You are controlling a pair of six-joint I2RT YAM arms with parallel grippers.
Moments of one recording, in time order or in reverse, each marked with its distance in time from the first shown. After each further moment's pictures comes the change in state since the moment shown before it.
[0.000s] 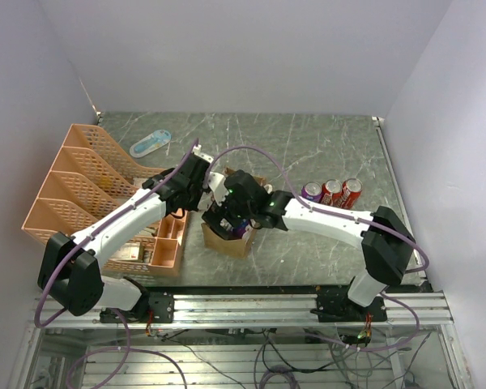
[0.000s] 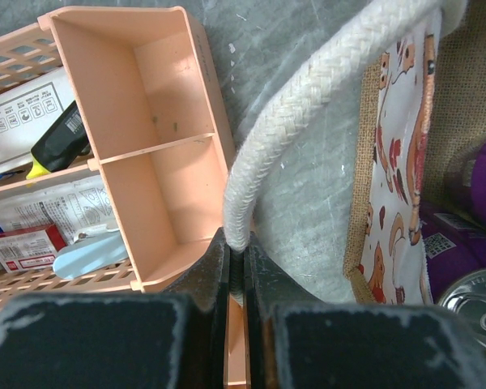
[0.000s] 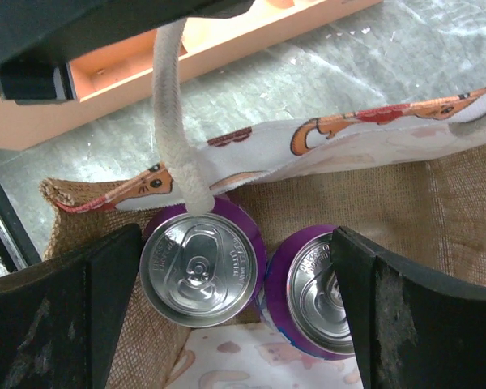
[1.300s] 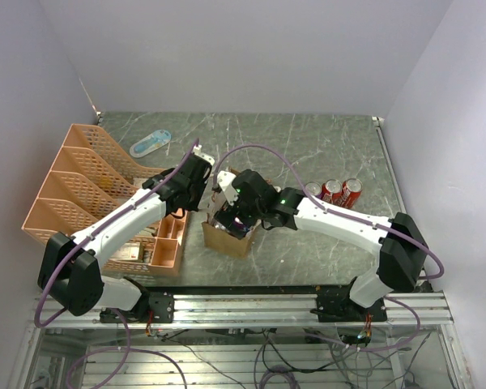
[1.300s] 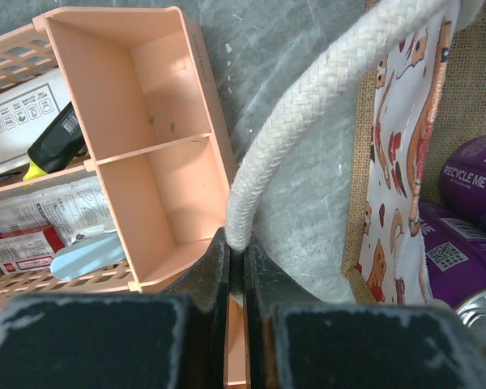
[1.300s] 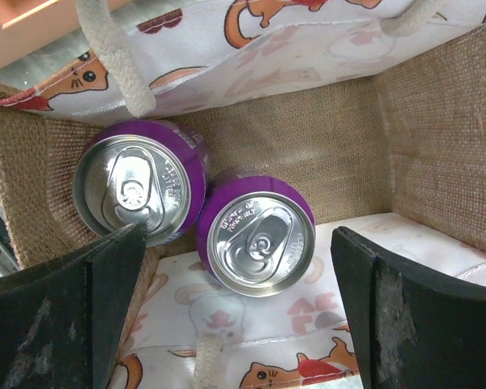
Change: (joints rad) left arm 0.000 0.000 0.000 0.000 0.008 0.000; right arm -0.006 -0.097 0.006 -0.211 0.132 -0.017
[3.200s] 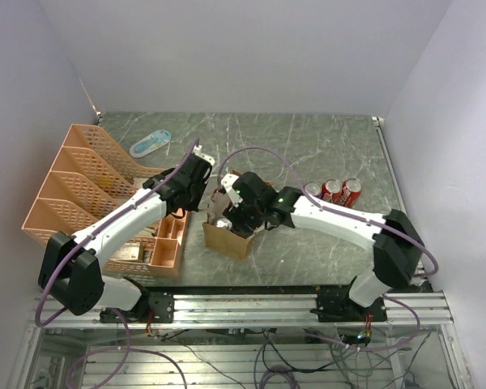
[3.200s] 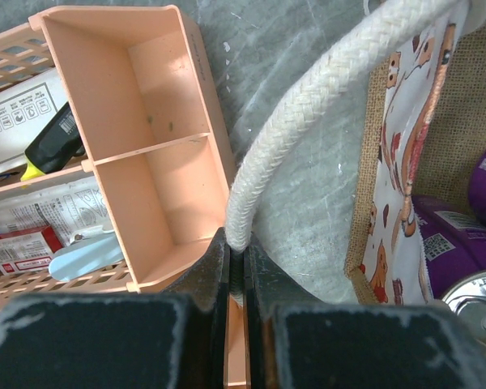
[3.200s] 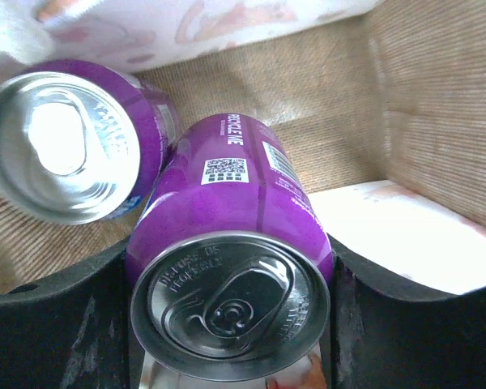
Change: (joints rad) left arm 0.000 0.003 0.000 0.000 0.003 0.000; right arm -0.028 0.070 0.002 -0.092 0.052 0.025
